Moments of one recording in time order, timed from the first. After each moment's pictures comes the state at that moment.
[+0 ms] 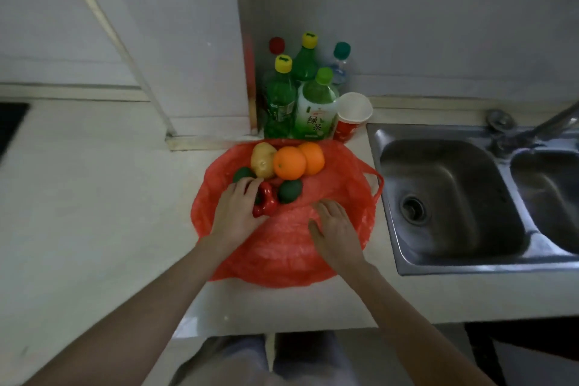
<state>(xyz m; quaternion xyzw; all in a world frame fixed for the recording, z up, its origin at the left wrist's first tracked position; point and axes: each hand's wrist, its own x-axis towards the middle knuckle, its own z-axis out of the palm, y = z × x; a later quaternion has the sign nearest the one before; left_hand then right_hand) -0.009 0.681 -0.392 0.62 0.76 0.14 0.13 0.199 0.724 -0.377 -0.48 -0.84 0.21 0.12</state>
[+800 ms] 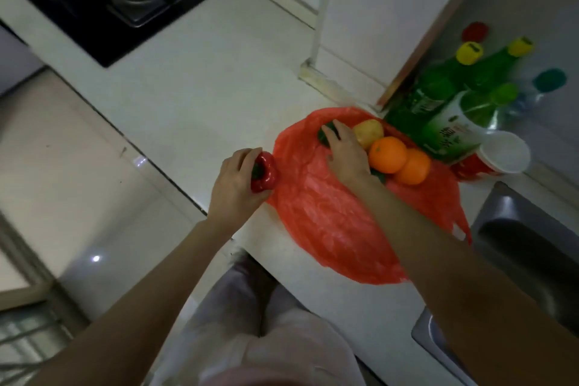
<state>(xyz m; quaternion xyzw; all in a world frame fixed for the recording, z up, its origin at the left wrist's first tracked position) 0.031 0.547 -0.378 0.28 0.92 0.29 0.04 0.051 0.794 -0.421 -0.15 -0.98 0.15 -0.05</state>
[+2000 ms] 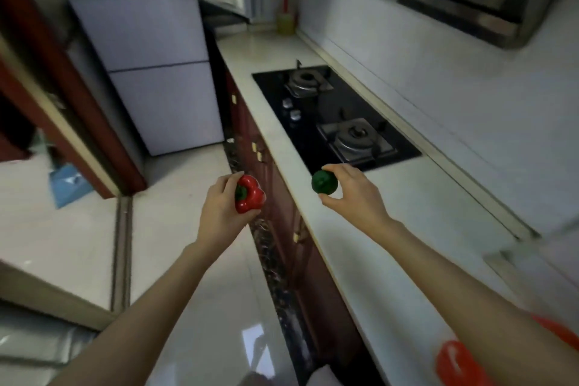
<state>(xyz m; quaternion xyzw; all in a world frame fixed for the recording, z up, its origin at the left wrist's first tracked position) -0.144 0.175 -0.289 0.01 0.93 0.34 -0.15 -0.177 0.433 -0.243 0.15 -0.96 0.21 0.08</state>
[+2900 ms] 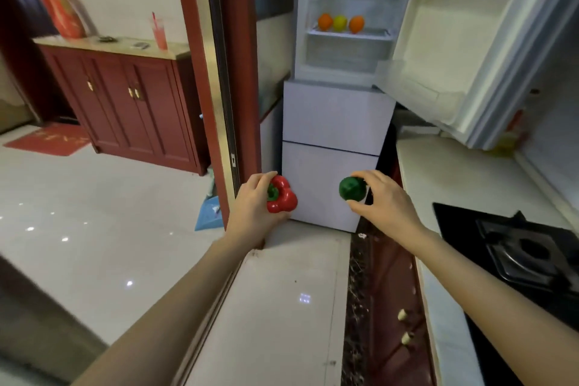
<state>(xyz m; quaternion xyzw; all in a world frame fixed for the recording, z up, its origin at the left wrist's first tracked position) -0.422 -0.145 -0.196 -0.22 0.90 0.26 -0.28 -0.591 0.047 -0.168 0.44 -0.86 0.25 0.08</state>
